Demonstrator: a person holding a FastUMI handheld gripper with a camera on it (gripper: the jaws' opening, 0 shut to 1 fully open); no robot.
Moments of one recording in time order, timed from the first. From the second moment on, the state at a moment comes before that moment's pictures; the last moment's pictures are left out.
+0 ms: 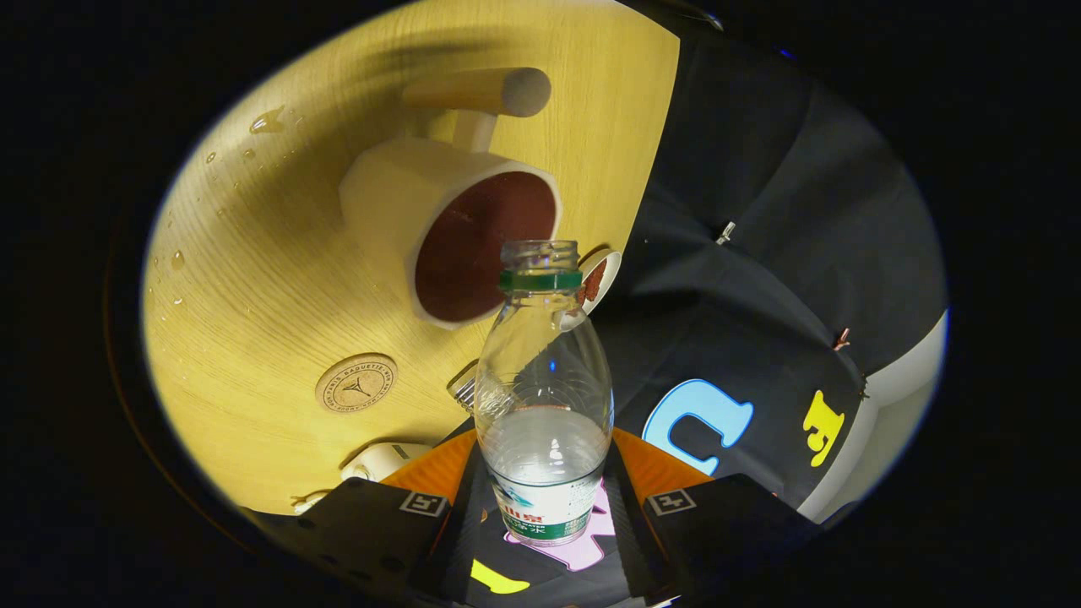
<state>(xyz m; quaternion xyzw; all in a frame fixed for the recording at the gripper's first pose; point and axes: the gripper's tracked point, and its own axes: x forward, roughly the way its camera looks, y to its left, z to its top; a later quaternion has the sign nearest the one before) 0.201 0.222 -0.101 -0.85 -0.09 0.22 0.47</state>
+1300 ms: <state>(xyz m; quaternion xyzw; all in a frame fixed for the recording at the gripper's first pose) 0.217 0.142 -0.091 -0.33 0.14 0.20 0.91</state>
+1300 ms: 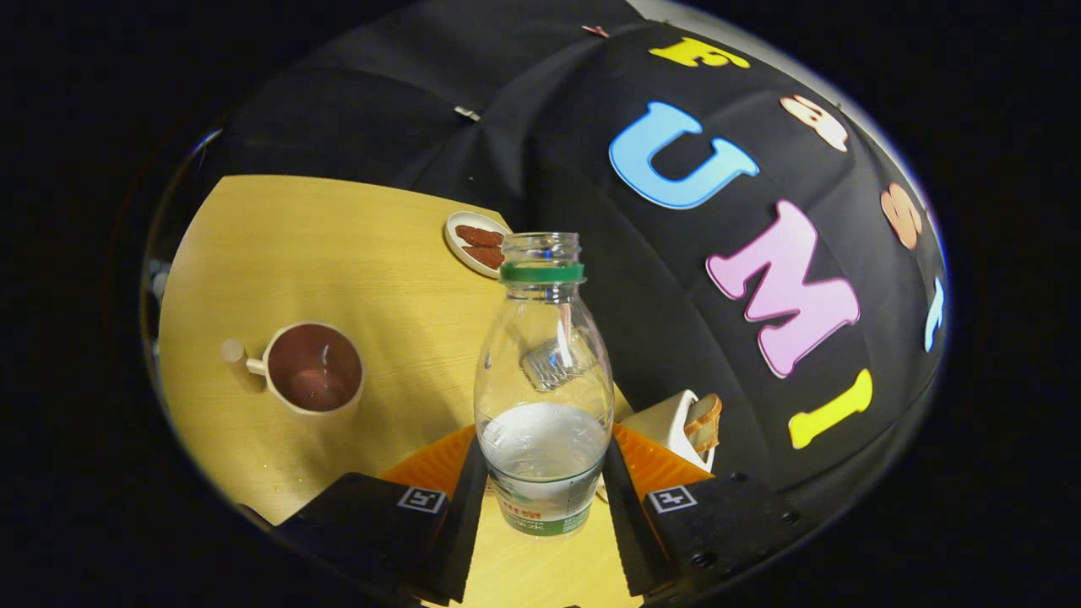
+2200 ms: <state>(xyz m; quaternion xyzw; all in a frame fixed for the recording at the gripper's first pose) 0.265 0.162 -0.104 -0.01 0.06 0.17 0.98</state>
